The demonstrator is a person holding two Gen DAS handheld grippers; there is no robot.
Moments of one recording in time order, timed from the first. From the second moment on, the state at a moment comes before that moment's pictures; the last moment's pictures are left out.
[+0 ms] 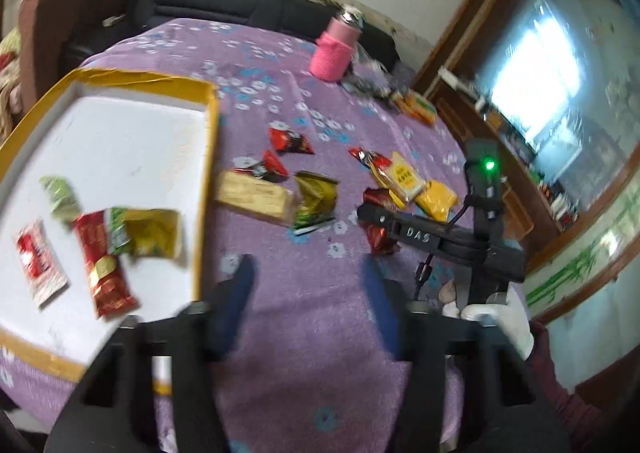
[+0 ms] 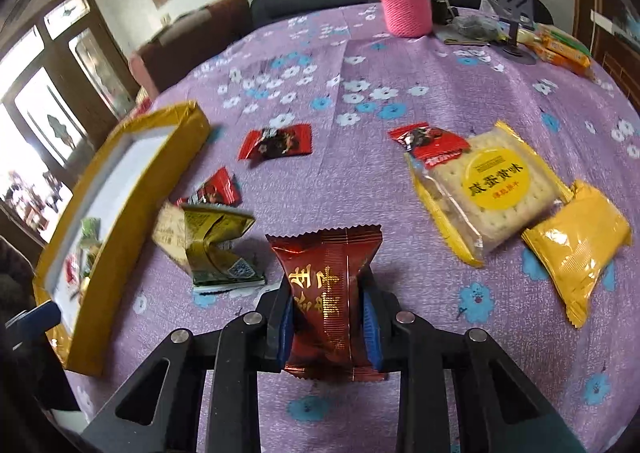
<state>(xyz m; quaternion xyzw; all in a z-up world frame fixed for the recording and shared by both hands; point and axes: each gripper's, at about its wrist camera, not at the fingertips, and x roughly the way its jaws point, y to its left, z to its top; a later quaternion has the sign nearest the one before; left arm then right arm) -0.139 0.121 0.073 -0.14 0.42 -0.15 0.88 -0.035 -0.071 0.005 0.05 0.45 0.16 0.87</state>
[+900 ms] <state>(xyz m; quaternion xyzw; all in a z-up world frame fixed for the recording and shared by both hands) -0.037 0.035 0.020 0.01 0.45 -0.14 0.88 -0.028 -0.109 0.005 0.14 0.45 0.17 0.87</state>
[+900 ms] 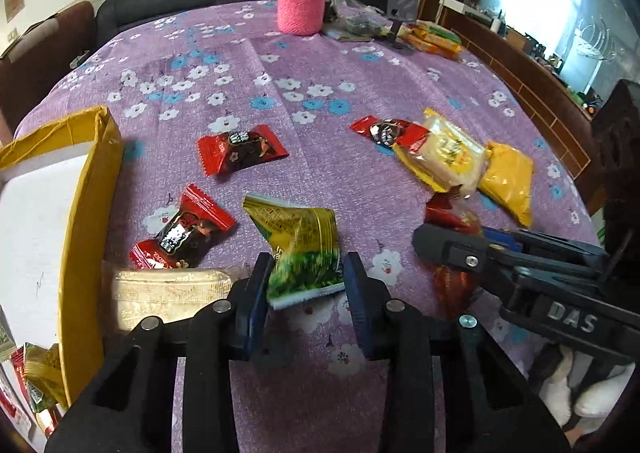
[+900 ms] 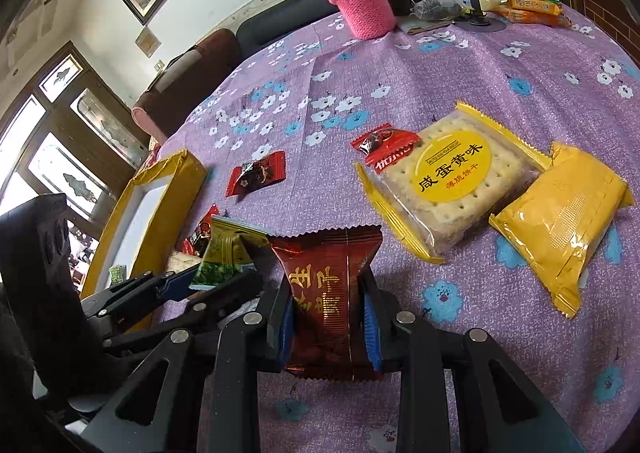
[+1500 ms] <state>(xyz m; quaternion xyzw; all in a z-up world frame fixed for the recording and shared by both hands) -0.037 0.027 0.027 0.02 0.45 -0.14 0.88 -0.029 -0.112 0.005 0.16 0.45 0.16 0.87</state>
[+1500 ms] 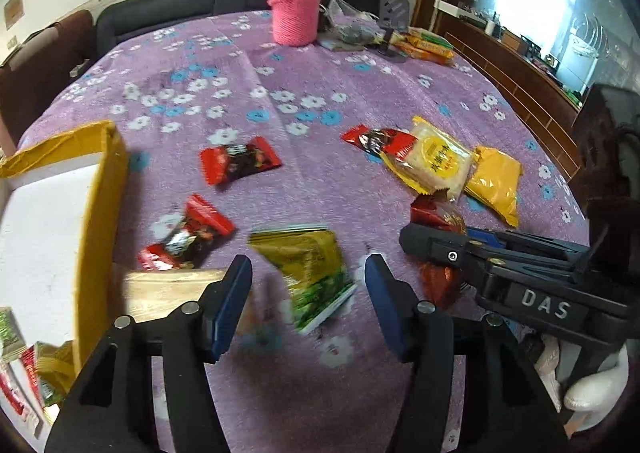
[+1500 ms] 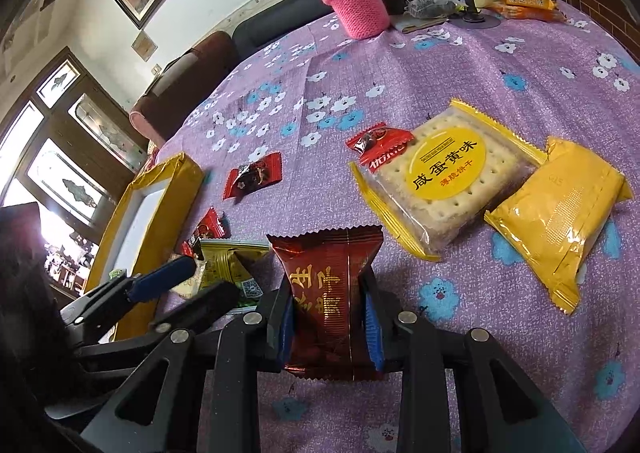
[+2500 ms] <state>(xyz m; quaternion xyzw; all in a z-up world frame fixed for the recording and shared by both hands) -0.111 0.266 0.088 -0.11 0.38 0.00 0.92 -0.057 -0.045 0.065 0.11 0.39 0.23 0.88</state>
